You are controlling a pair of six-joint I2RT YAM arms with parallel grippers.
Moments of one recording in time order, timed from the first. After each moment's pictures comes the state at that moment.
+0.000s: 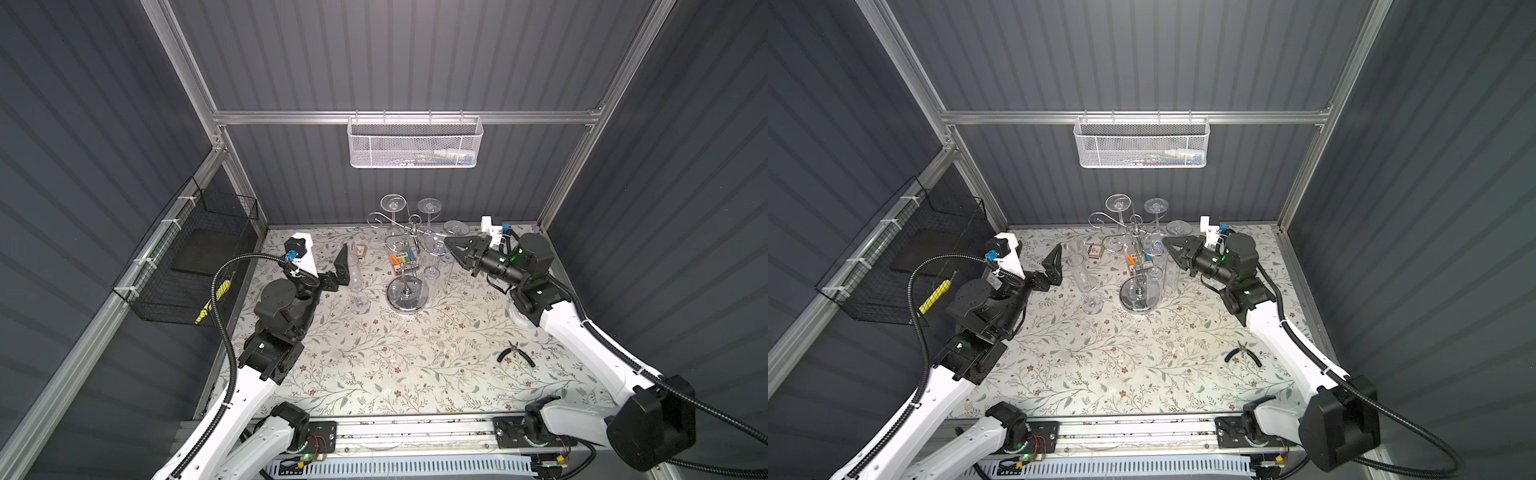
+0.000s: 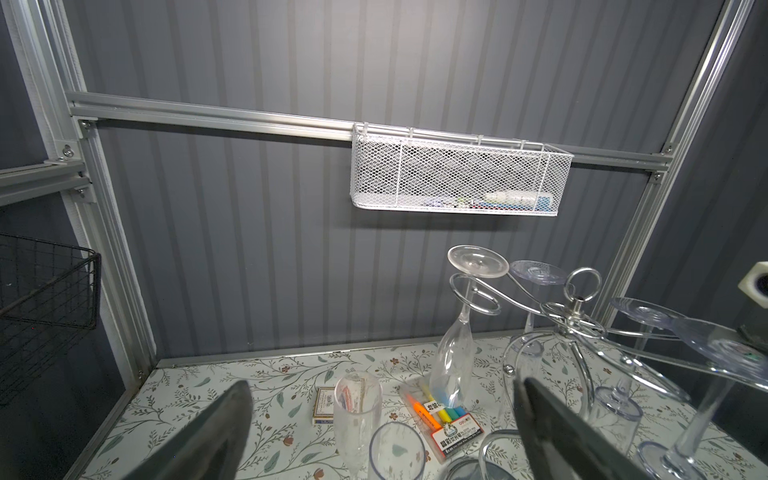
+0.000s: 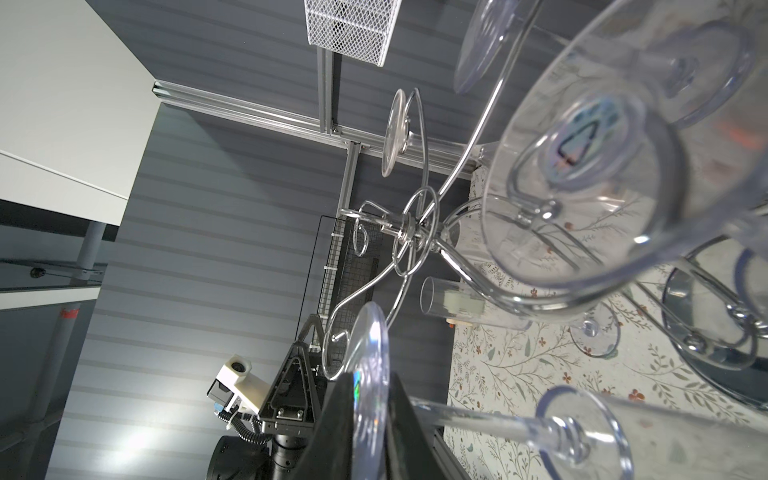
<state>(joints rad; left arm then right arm) -0.48 0.80 0.84 0.07 -0.24 -0.06 0.34 1.24 0.98 0.26 -0.63 1.31</state>
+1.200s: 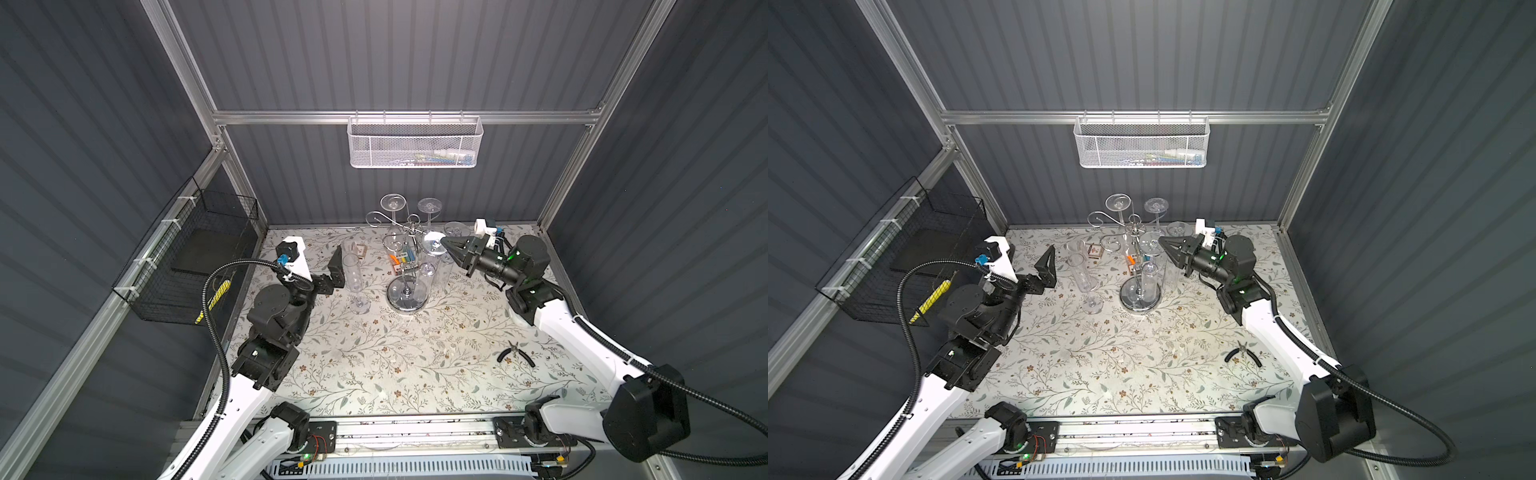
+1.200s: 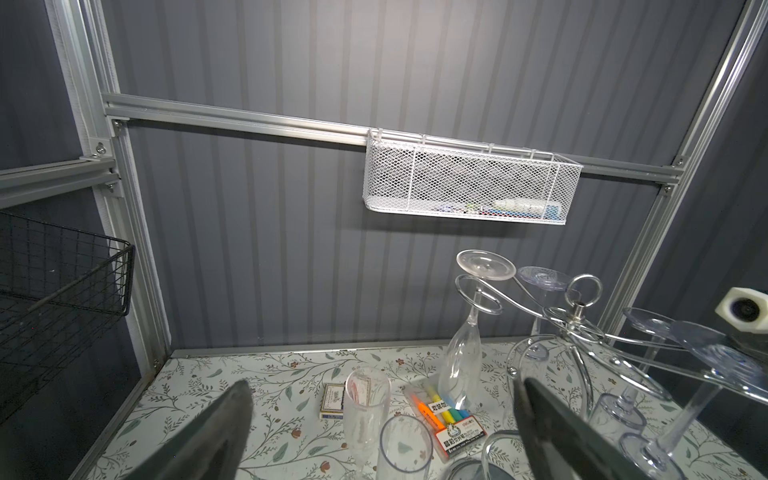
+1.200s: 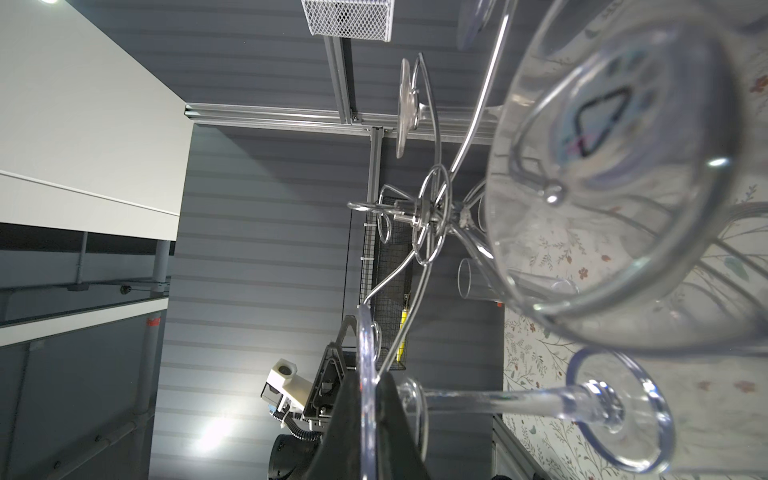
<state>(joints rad) -0.48 0.75 0.84 0.02 -0.27 -0.08 0.34 1.28 0.96 0.41 -0.70 1.54</state>
